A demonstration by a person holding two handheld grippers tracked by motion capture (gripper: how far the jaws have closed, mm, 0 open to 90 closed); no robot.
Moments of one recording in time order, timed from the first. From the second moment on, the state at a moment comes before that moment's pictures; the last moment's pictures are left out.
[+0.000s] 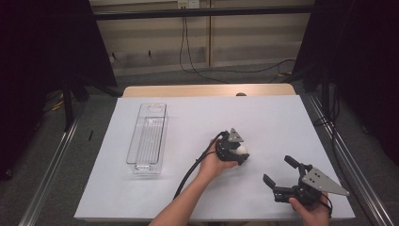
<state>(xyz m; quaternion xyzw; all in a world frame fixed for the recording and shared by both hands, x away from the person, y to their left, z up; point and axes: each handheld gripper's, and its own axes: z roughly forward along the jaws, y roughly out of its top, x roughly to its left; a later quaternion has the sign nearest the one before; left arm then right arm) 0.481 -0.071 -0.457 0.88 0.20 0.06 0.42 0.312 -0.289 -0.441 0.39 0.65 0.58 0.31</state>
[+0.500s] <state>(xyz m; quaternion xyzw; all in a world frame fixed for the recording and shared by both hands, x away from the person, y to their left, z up) 0.479 -0.066 -0.449 0.88 0.21 0.05 0.42 0.313 -0.289 -0.442 0.39 0.65 0.58 0.31</state>
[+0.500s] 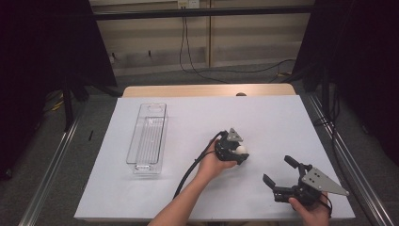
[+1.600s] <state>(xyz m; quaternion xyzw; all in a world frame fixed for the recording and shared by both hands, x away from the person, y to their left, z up) 0.478 -0.035 -0.428 0.86 0.24 0.03 0.45 0.315 -0.286 -0.443 0.39 0.65 0.58 0.30</state>
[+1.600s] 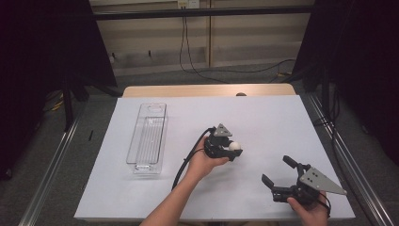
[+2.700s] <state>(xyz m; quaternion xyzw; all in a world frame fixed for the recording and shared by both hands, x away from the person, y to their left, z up) 0.475 -0.012 -0.414 0.85 0.26 0.04 0.47 0.316 -0.286 -0.444 0.39 0.65 0.58 0.30</state>
